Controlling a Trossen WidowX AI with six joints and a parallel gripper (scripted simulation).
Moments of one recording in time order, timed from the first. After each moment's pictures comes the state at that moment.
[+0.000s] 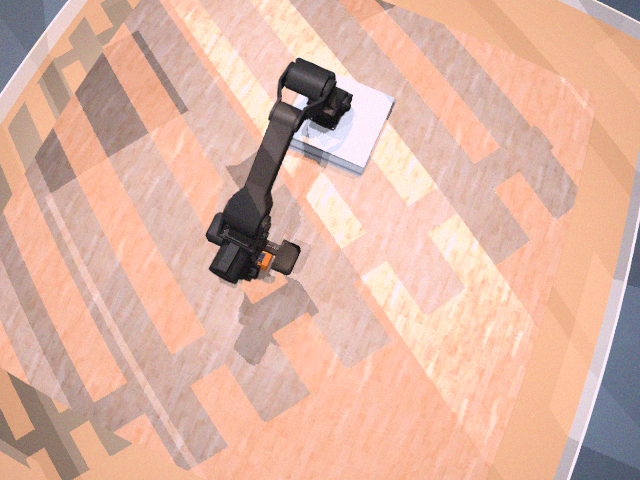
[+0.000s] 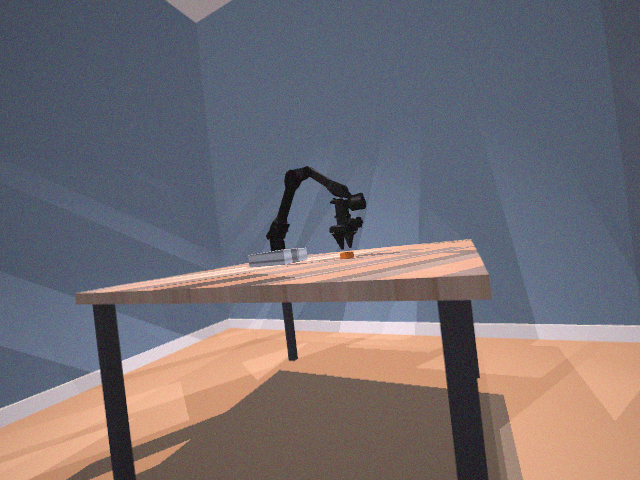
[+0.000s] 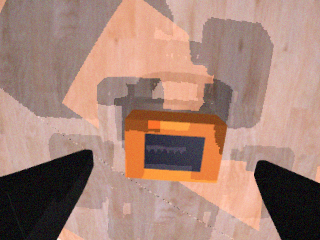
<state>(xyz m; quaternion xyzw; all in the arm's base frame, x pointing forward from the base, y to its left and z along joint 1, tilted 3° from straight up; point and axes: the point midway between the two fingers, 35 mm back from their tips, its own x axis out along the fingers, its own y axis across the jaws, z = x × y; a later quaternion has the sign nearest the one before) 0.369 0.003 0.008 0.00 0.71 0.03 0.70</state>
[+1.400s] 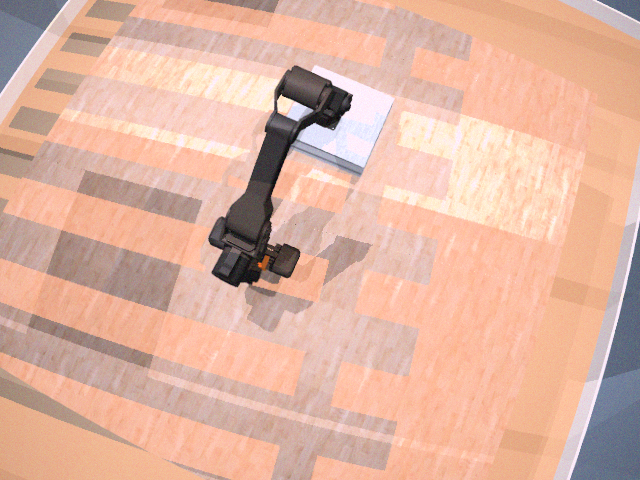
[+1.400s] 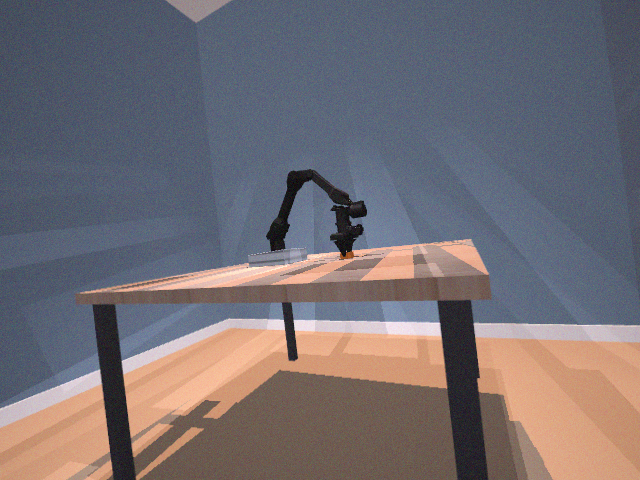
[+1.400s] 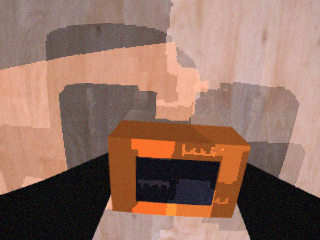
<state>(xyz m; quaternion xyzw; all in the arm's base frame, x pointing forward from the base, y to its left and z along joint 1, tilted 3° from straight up) 0.368 0.004 -0.024 0.00 0.71 0.03 0.70</state>
